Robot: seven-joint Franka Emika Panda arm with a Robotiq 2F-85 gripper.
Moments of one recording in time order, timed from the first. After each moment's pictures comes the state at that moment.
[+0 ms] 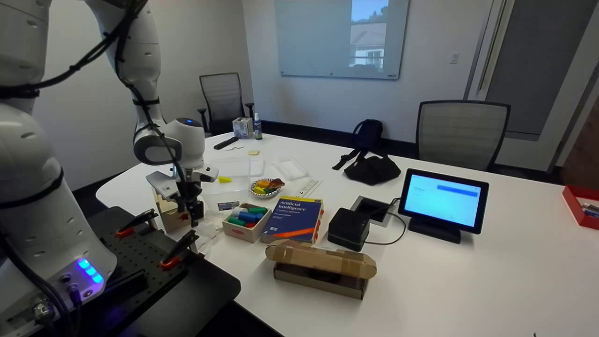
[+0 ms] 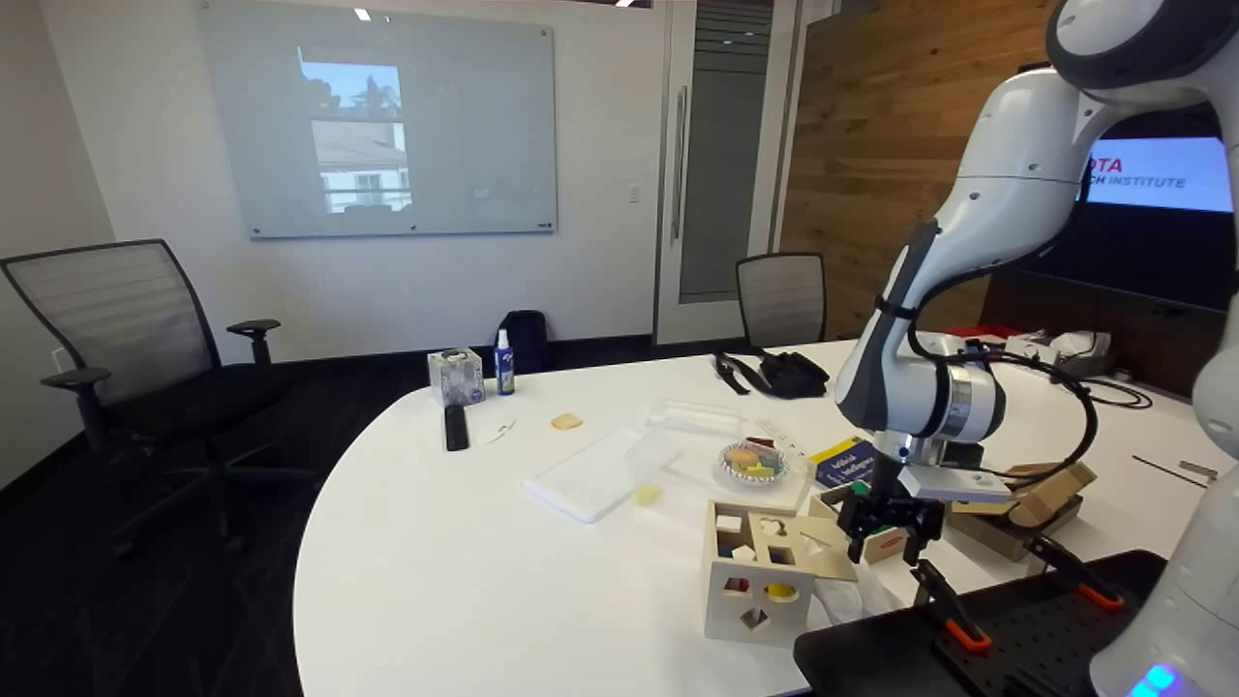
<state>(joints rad) -0.06 0.43 0.22 -2.76 0.68 3.02 -0.38</state>
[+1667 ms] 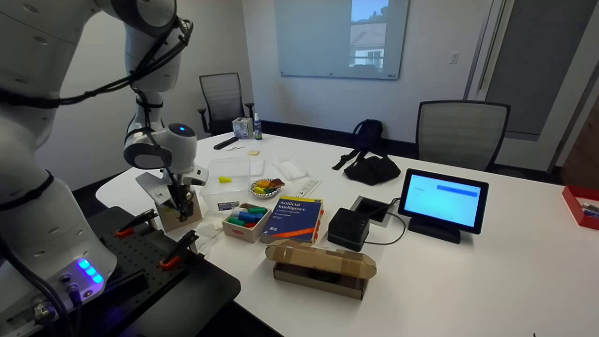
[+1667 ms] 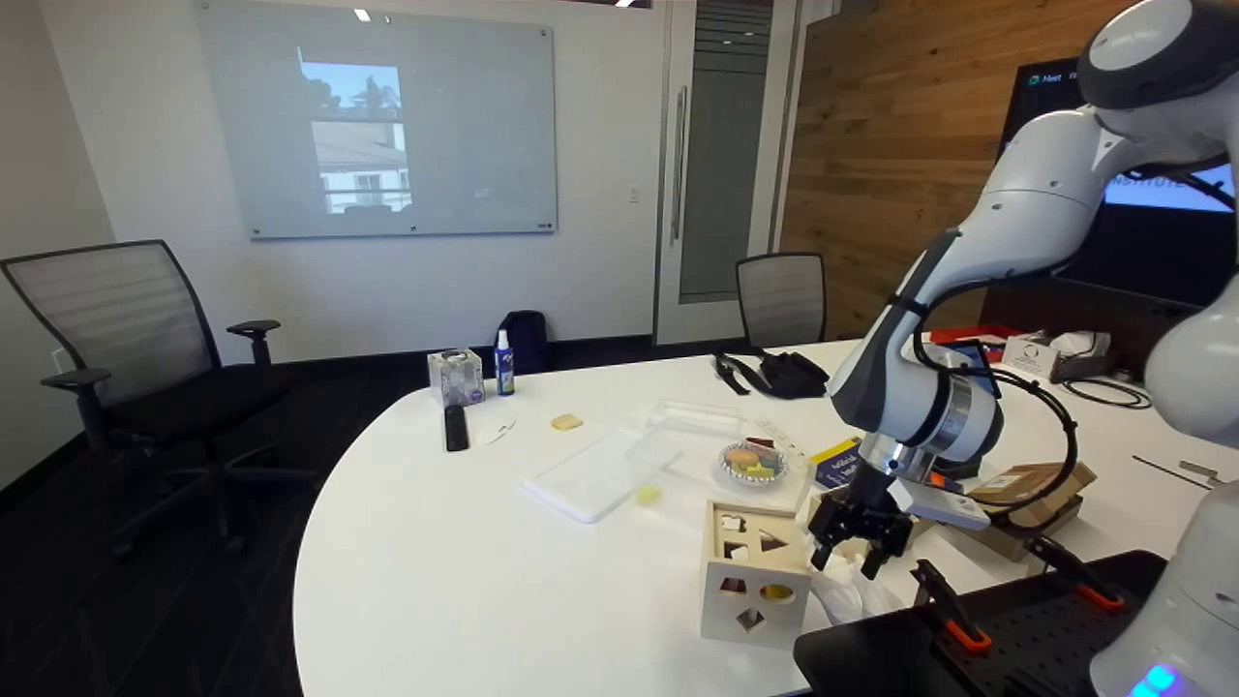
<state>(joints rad) -0.57 0.62 0.72 -2.78 0.67 3.23 -0.53</state>
